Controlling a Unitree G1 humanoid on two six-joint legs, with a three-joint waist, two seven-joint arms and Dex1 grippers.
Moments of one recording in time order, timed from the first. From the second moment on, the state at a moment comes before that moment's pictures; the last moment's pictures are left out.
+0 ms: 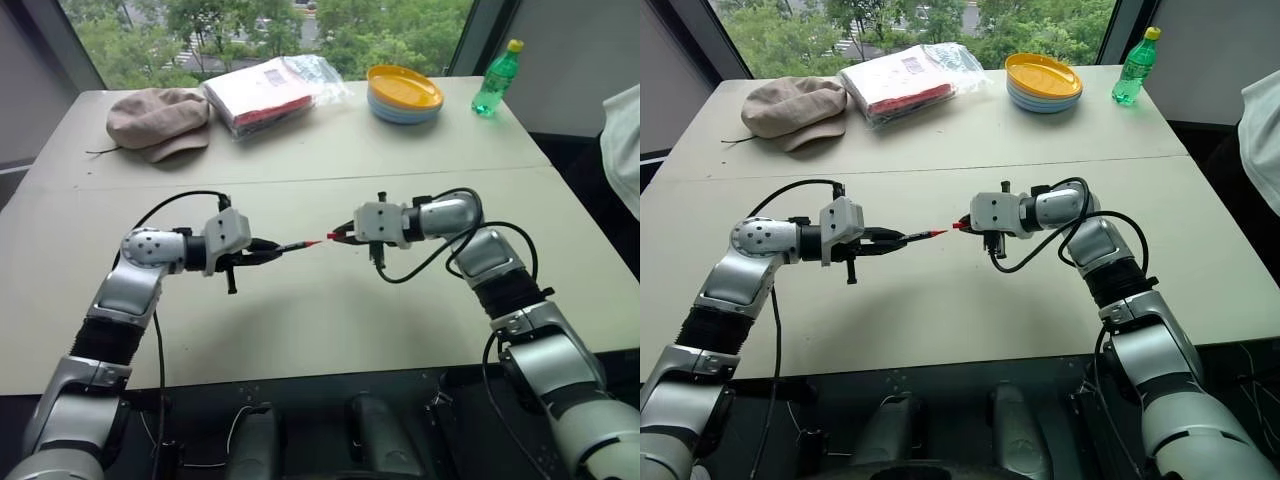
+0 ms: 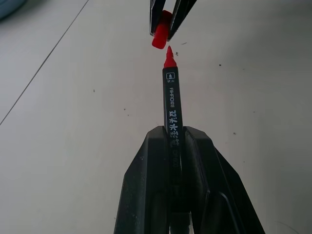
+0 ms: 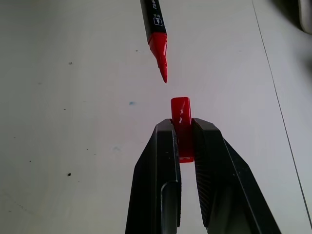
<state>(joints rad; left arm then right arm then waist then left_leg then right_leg) -0.53 0.64 -0.13 0.19 -0.19 0.04 -1.16 -0.83 -0.49 0.31 0.45 -0.12 -0.20 1.14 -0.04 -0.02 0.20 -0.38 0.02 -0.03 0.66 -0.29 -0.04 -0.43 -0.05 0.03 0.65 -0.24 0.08</state>
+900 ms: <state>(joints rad) -0.52 0.64 -0.14 0.19 -0.19 0.04 -1.15 -0.83 -0.48 0.31 0.39 -0.09 -0.14 1.17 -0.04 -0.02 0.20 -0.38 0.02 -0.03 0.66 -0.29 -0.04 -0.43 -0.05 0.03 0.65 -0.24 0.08</state>
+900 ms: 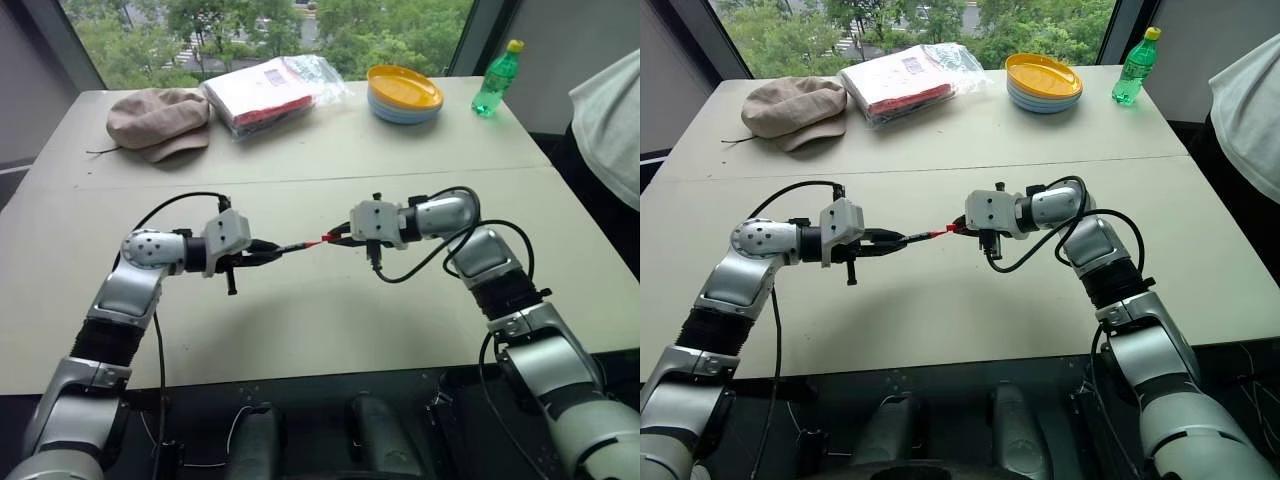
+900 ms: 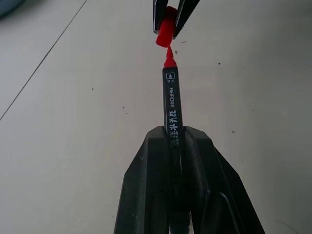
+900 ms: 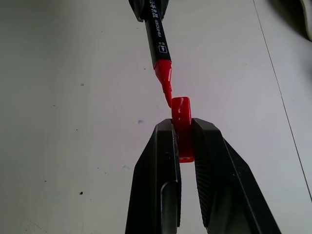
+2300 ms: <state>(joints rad) -0.50 0.65 -0.14 0.16 -0.15 -0.07 -1.15 -0.80 -0.44 0.31 0.33 -0.06 -0.03 1.22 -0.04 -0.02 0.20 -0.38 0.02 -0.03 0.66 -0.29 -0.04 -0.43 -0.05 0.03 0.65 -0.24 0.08</state>
